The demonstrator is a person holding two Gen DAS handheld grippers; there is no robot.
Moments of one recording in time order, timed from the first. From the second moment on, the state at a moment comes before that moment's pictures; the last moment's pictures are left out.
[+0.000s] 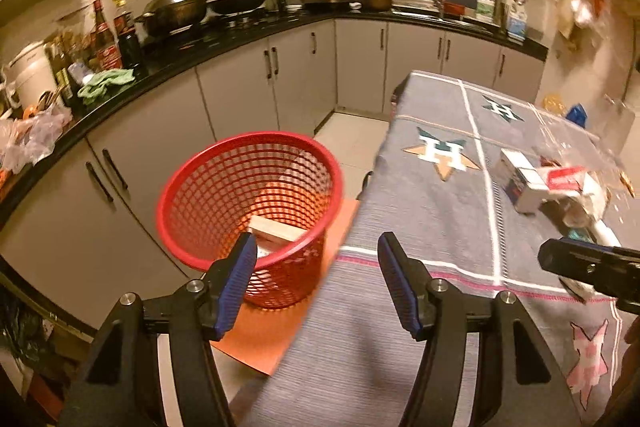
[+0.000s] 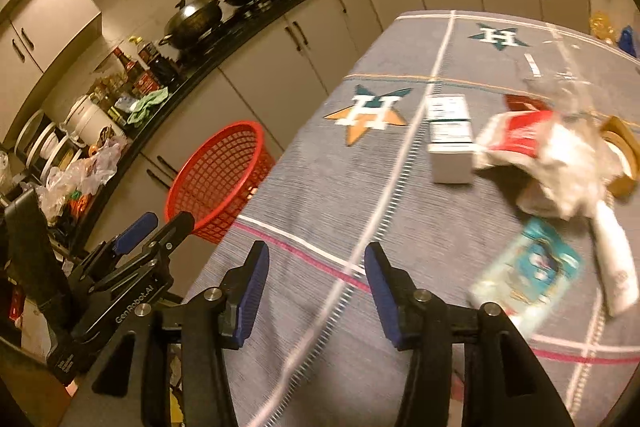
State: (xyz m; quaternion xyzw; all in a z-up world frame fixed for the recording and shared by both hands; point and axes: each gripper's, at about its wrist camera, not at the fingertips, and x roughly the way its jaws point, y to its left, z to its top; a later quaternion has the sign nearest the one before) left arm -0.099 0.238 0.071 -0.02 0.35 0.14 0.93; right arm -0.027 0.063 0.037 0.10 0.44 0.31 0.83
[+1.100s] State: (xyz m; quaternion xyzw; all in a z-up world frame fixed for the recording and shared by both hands) left arm -0.062 0.043 0.039 0.09 0.43 -0.13 0.89; right arm -0.052 -0.150 0.029 0.22 0.40 0.17 0.87
